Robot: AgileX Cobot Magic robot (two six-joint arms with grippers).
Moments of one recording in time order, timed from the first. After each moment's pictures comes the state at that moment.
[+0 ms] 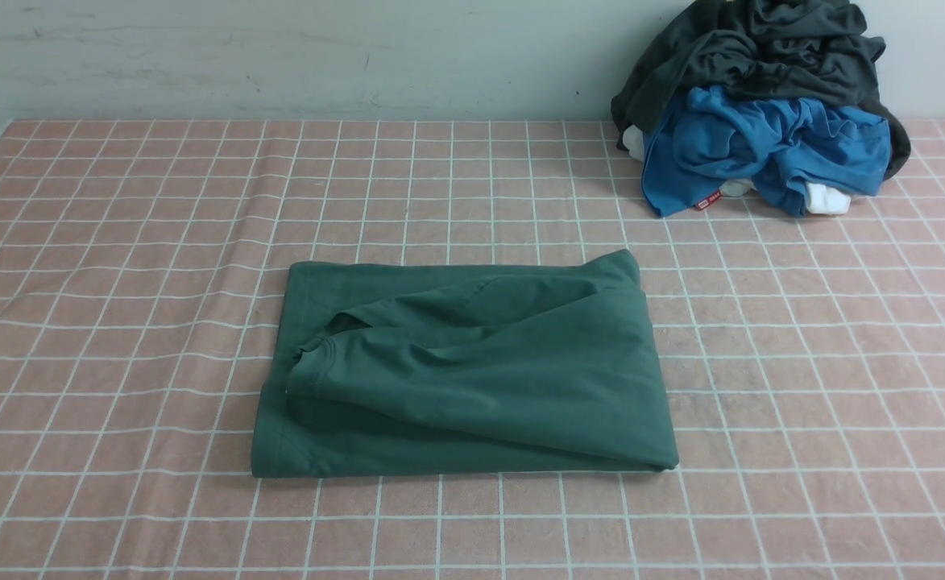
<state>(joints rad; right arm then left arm) -0.04 -0.01 0.02 -0.05 0.35 0.12 -0.13 -0.02 -0.45 0.17 0.89 -0.04</state>
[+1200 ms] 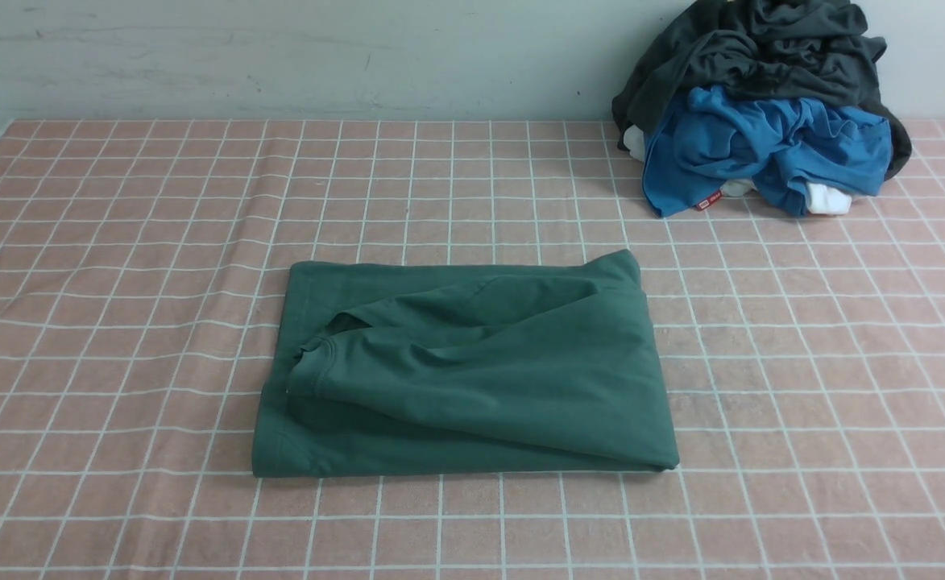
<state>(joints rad) -0.04 -0.01 0.02 -0.05 0.35 0.12 0.12 -0.02 0.01 -0.03 0.39 0.05</state>
